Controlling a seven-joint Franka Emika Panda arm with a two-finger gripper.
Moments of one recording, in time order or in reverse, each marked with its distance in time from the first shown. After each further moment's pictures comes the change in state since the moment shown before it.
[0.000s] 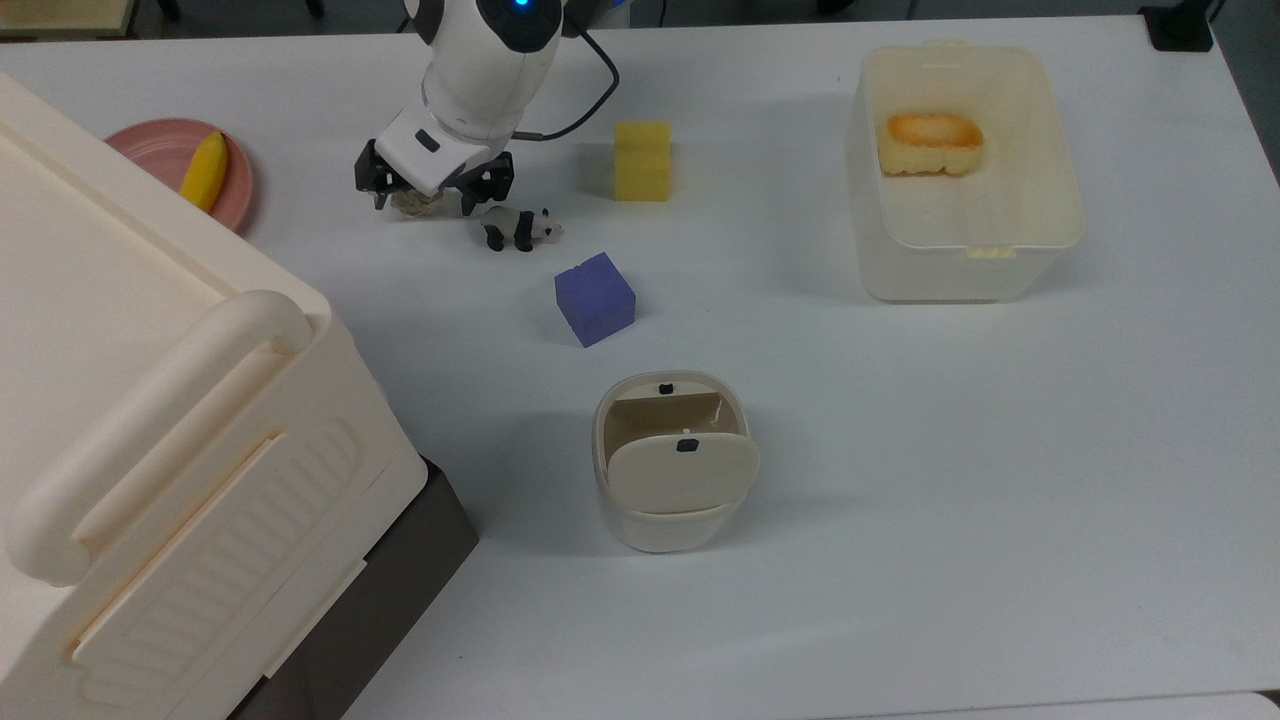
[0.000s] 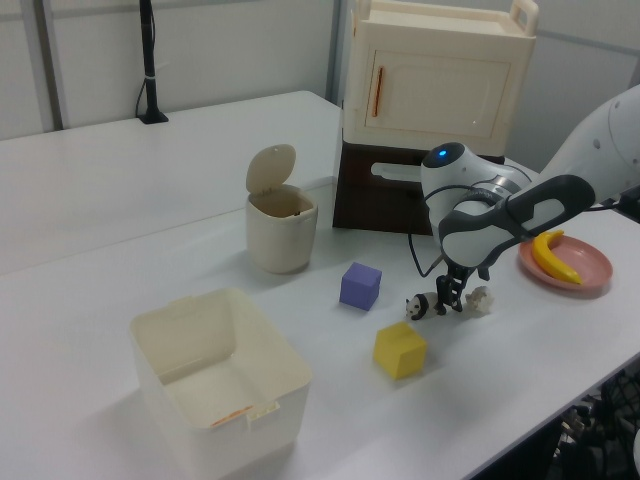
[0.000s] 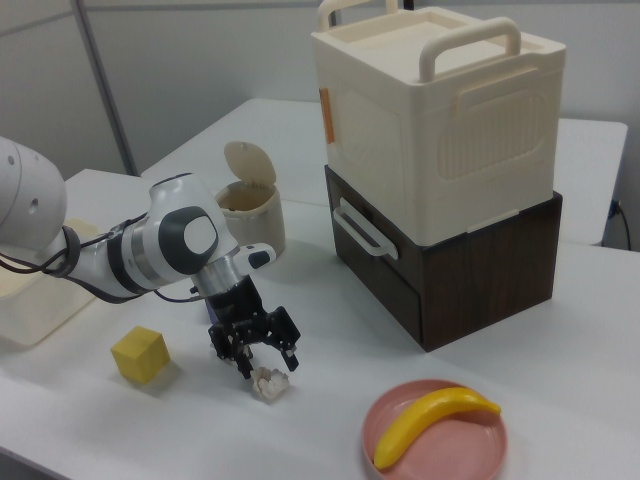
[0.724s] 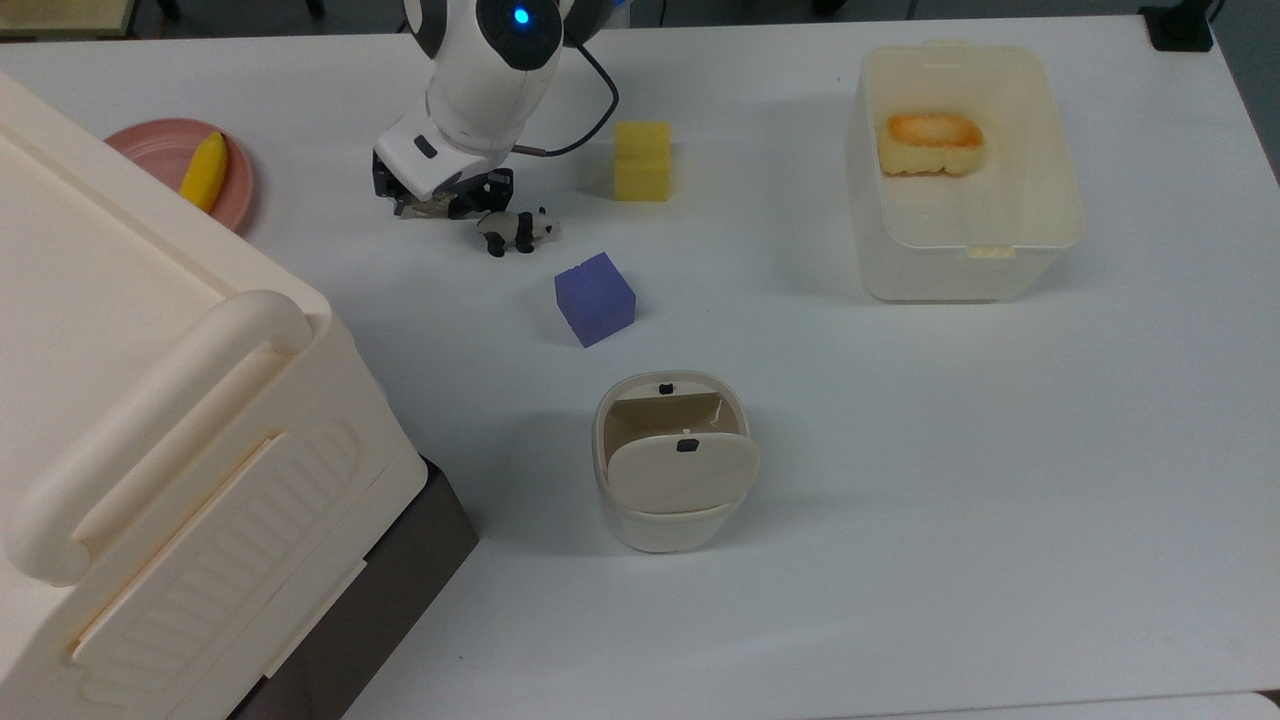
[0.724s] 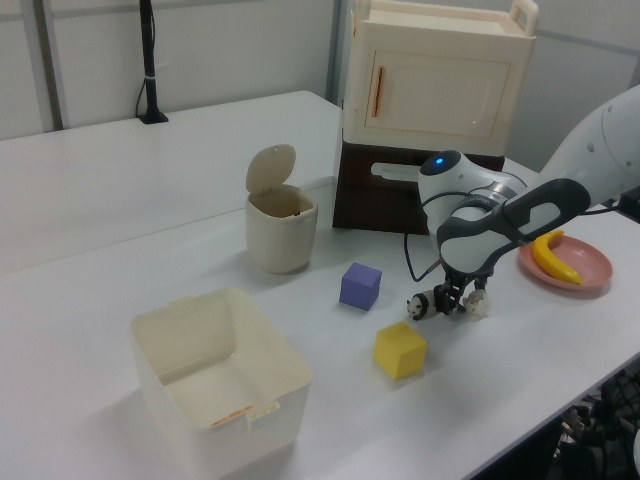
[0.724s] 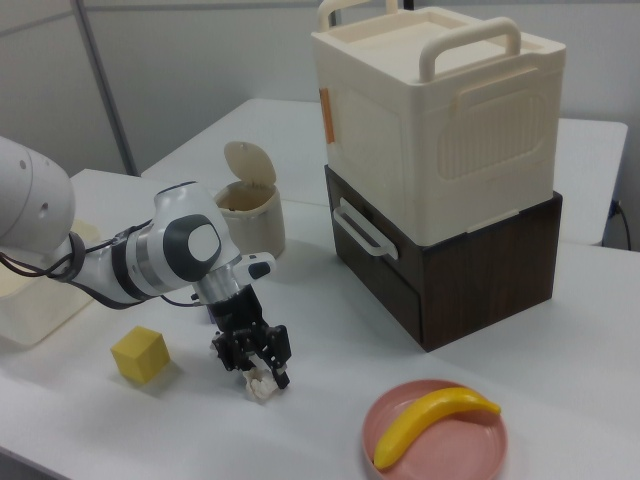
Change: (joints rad) arm 0.000 0.028 0.000 -0.002 0.000 -0.001 0.116
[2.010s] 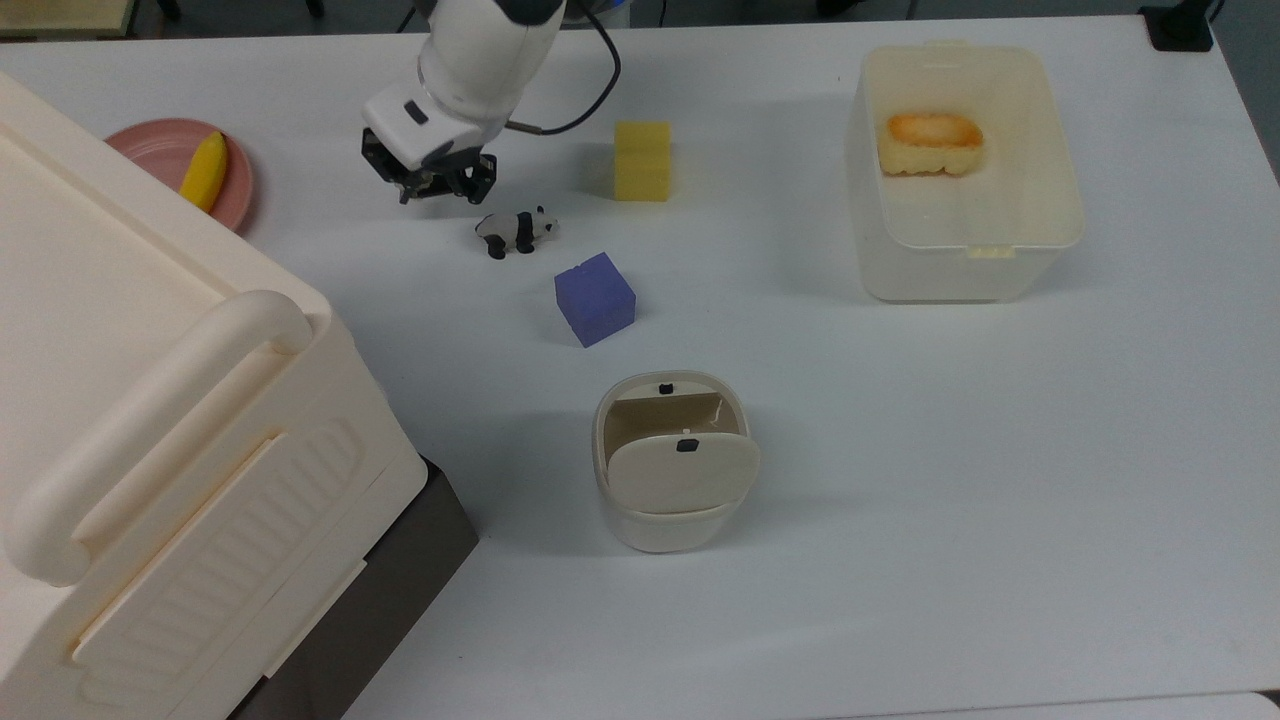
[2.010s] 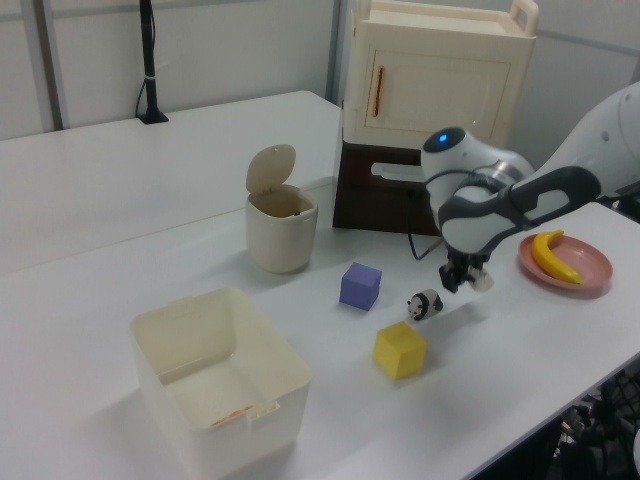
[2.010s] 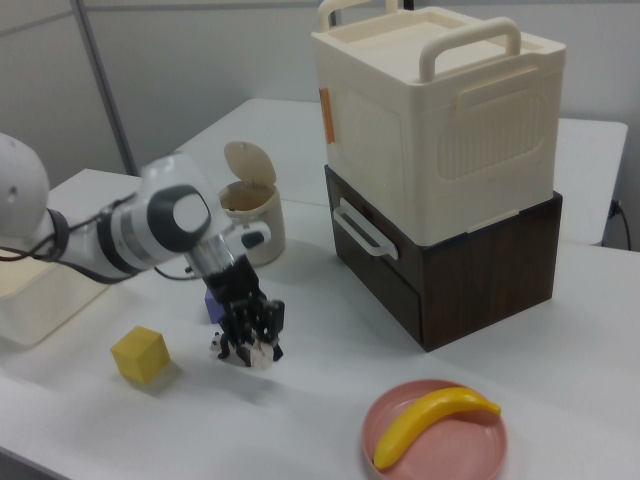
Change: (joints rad) arm 0.000 -0.086 0.012 0.030 0.008 -0.059 -0.008
